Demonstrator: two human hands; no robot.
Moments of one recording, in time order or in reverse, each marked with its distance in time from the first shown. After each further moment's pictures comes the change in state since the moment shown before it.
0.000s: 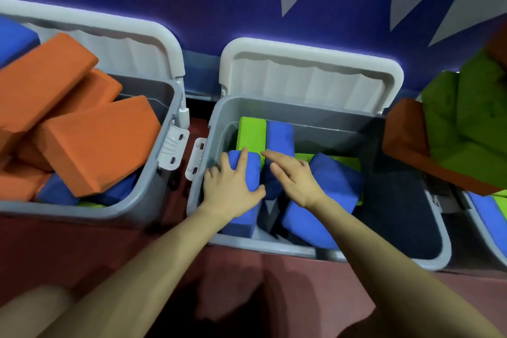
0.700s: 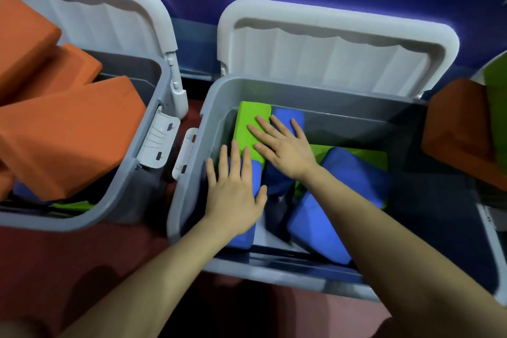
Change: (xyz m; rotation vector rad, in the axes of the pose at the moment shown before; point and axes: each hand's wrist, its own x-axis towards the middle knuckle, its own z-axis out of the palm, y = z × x) left_hand 0.031 0.007 0.059 0.072 0.102 0.085; right_hand 0.088 0.047 0.028 -0.491 -0.163 -0.091
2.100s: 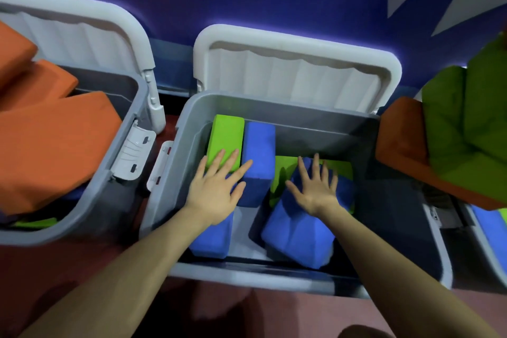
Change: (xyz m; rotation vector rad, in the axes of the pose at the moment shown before) left_hand 0.031 -0.008 0.018 0.077 0.091 0.242; right_hand -0.093 0.070 0.019 0.020 -0.189 0.566
